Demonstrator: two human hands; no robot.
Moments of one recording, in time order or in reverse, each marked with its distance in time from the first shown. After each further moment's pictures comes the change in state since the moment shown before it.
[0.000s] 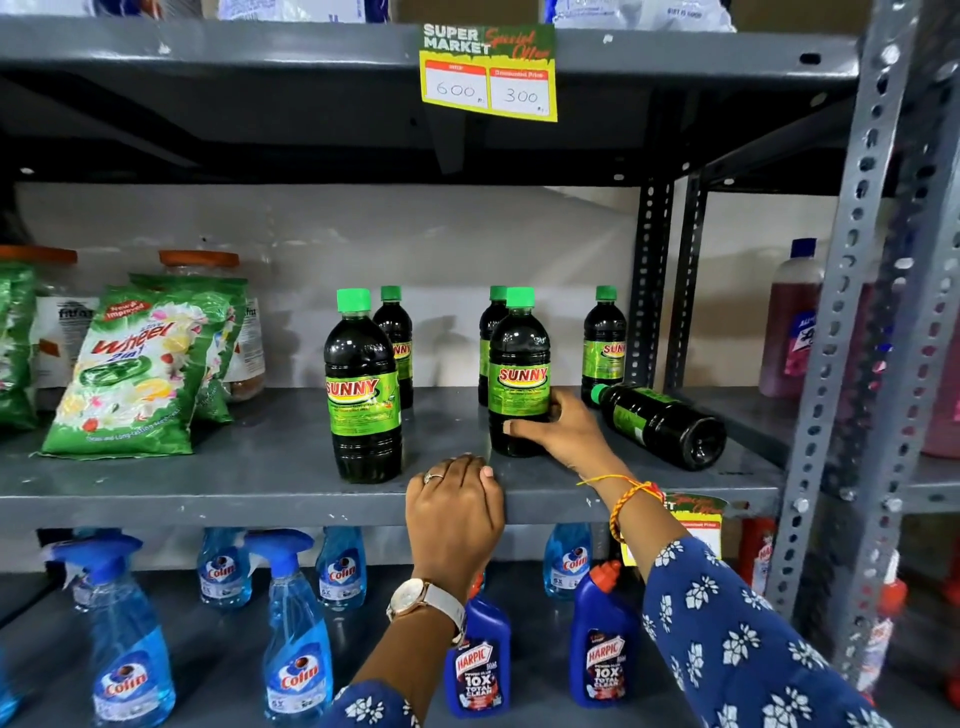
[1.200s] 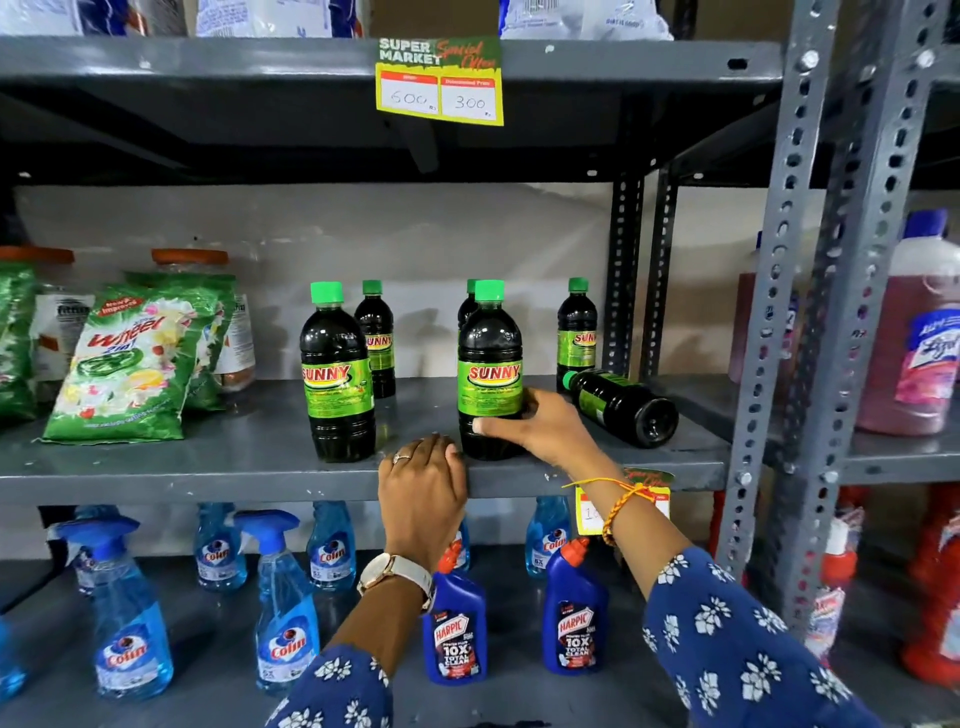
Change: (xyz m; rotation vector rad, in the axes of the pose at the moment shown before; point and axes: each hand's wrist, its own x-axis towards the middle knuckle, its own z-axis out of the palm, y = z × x) left_hand -0.004 0.004 -0.003 -0.016 -0.077 -0.070; right_hand -0.050 -0.020 -0.029 -0.008 -0.127 -0.015
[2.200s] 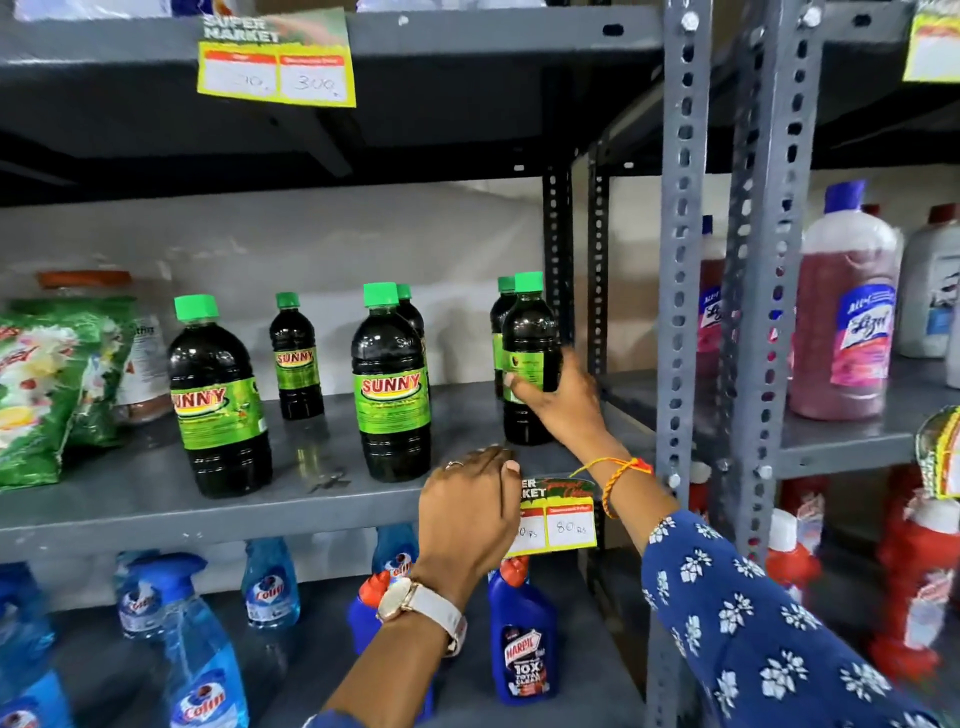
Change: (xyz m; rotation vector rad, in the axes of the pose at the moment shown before) left_hand 0.005 0.124 0.022 -0.119 -0.129 0.246; right_hand 0.039 0.063 -0.090 -0.076 0.412 -0.094
